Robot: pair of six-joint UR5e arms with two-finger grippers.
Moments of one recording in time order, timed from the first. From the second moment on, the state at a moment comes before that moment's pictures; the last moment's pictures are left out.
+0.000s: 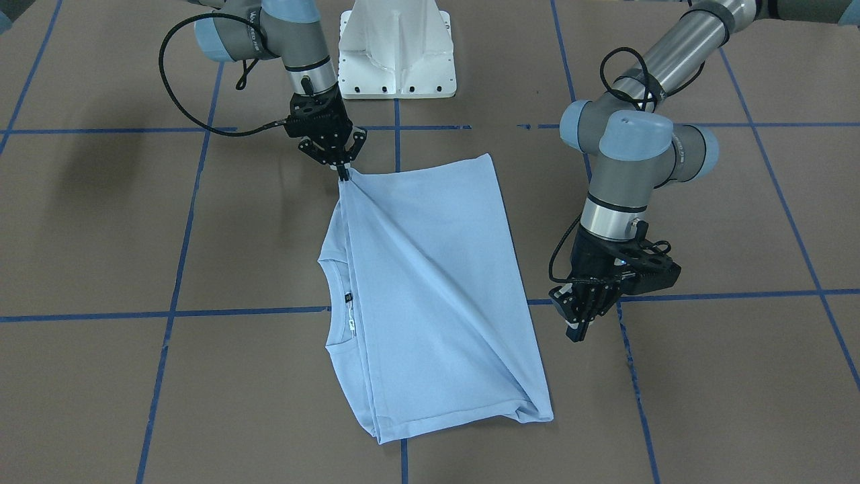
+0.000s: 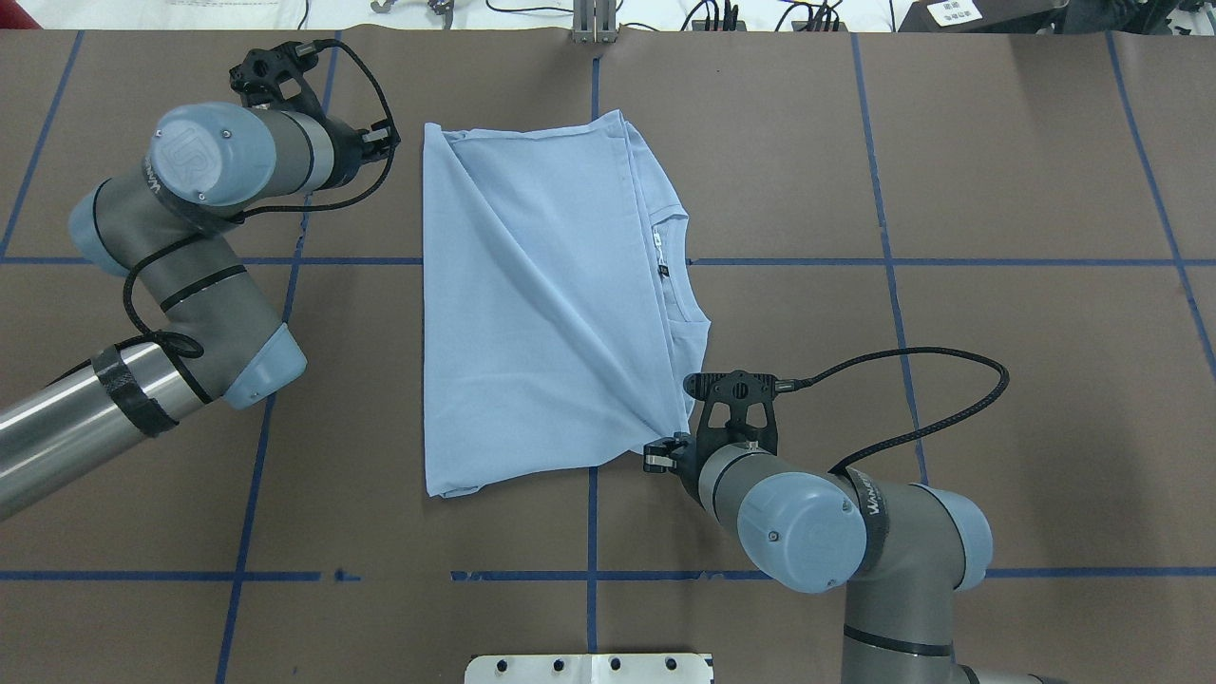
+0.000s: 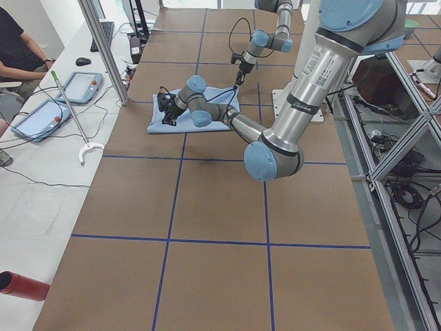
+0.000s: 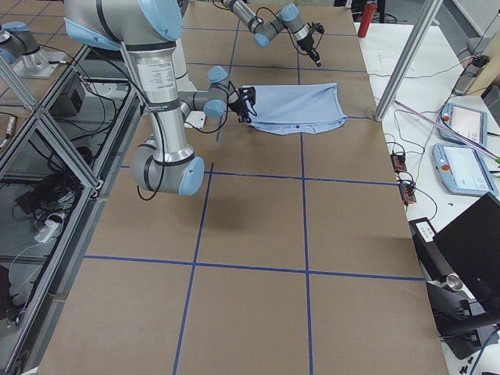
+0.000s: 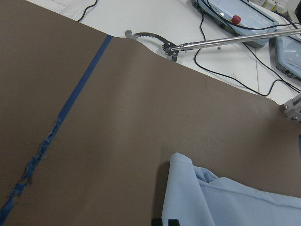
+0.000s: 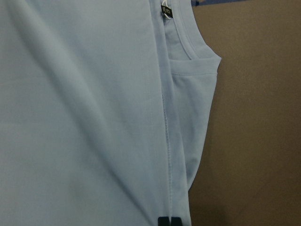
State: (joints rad) left arm -0.78 -2.11 -1.44 -2.24 -1.58 -1.43; right arm 0.22 -1.20 1.86 -1.24 1.33 1.41
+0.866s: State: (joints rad) left arm -0.78 -2.11 -1.44 -2.23 -1.58 -1.45; right arm 0.28 -1.16 1.85 -1.24 1.33 1.87
